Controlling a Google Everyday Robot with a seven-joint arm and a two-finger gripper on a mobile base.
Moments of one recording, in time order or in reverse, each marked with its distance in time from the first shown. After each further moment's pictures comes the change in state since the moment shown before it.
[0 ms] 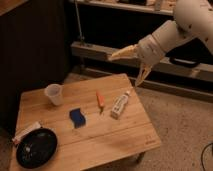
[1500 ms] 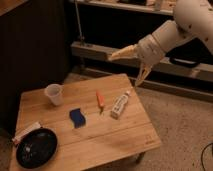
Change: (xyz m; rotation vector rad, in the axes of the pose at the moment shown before) arm 0.000 0.000 0.000 0.000 0.000 0.000
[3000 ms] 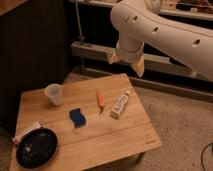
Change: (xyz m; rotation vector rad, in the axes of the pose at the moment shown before) arm 0.071 0.014 0.013 -0.568 0.601 0.103
